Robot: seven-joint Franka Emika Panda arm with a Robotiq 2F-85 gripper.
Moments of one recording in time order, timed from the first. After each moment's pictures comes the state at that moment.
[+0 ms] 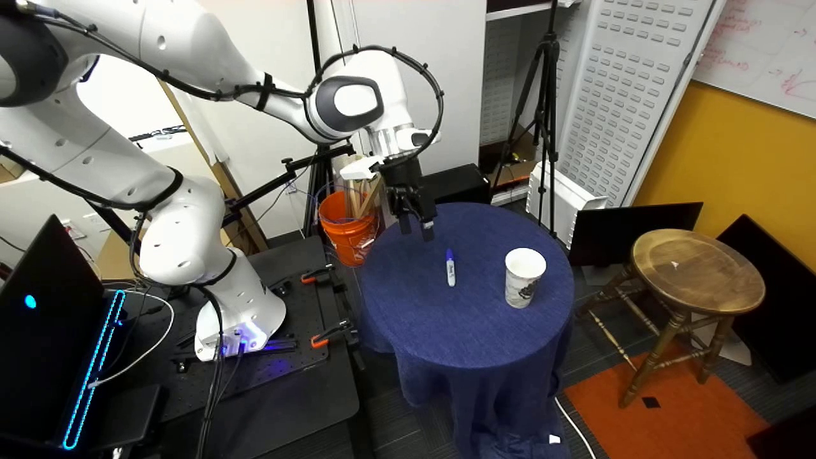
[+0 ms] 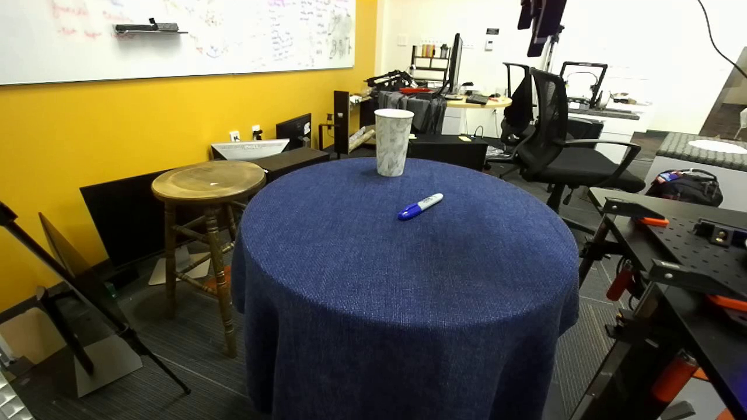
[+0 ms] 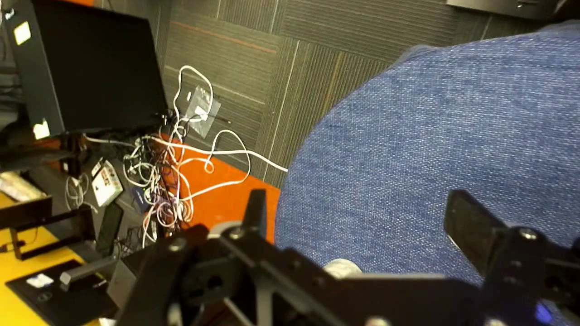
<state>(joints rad) -0.11 -0.32 -0.01 -2.53 -0.65 2.17 0.01</state>
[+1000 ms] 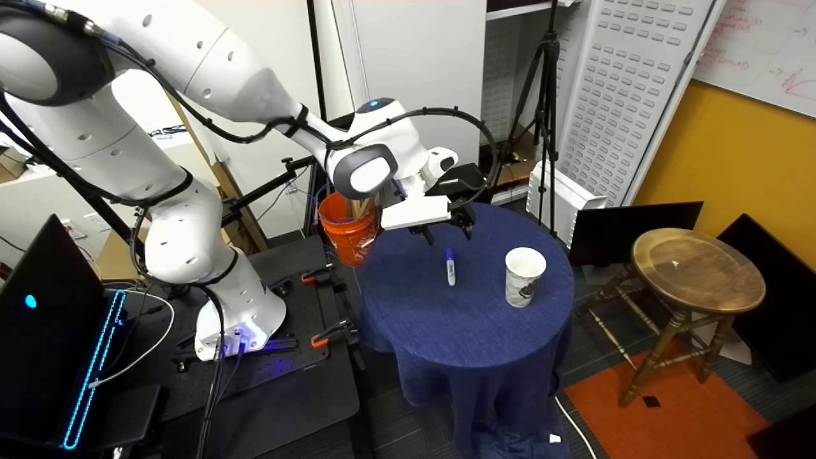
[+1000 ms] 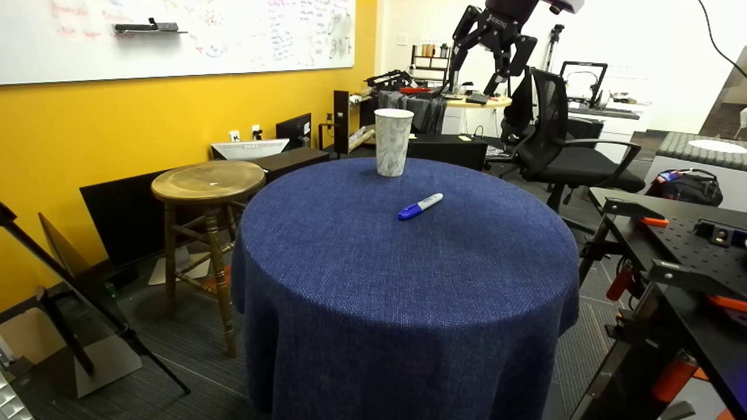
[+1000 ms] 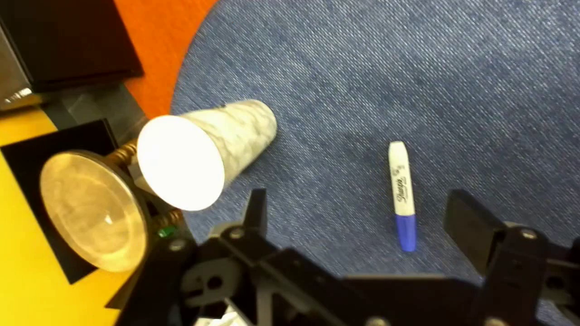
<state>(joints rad) -0.01 -0.13 -0.25 -2.61 -0.40 2.83 -0.87</state>
